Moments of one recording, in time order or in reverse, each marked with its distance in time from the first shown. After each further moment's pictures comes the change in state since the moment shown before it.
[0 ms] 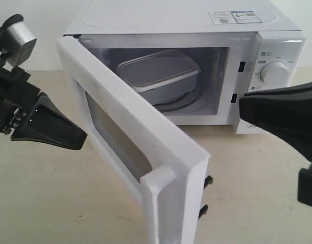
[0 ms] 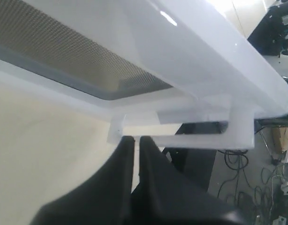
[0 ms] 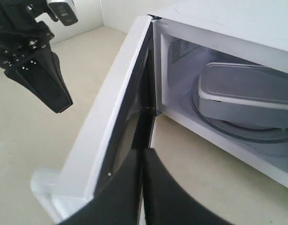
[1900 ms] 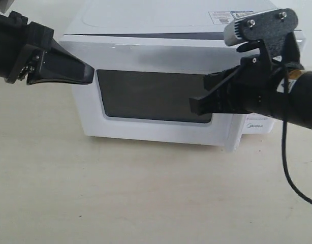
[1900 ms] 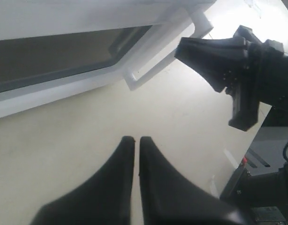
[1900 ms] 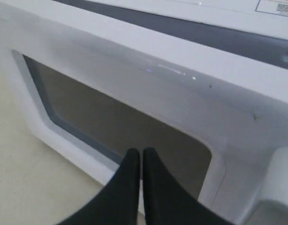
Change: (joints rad) left arm 0.000 0.002 -0.079 -0.119 -0.256 0.094; right arm -0.227 0.639 -0.065 0.066 -0.515 -0.088
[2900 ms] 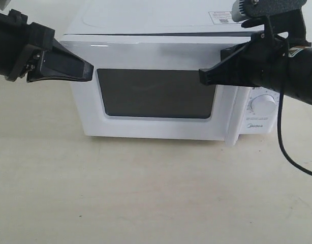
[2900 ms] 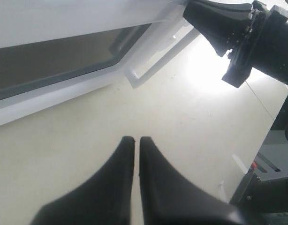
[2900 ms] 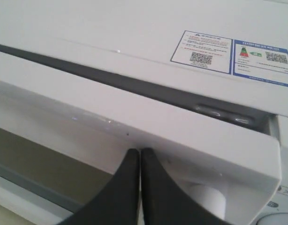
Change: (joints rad) left arm 0.000 0.000 0.000 -0.002 -0.027 0.026; right arm -0.055 0.064 -0.086 0.406 -0.091 -0.447
